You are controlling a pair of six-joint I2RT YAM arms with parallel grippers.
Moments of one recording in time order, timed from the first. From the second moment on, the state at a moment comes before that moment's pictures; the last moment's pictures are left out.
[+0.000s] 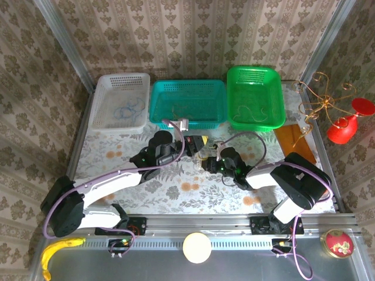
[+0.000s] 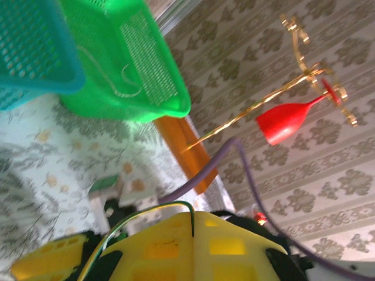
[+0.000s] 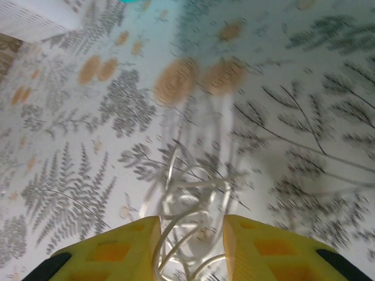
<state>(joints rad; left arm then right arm) -0.91 1.24 0.73 0.36 0.18 -0.87 0.68 1.59 0.41 0.62 -0.07 0.62</state>
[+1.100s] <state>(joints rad) -0.79 1.10 0.55 0.44 0.06 -0.84 0.56 0.85 0.54 -0.11 -0.19 0.59</state>
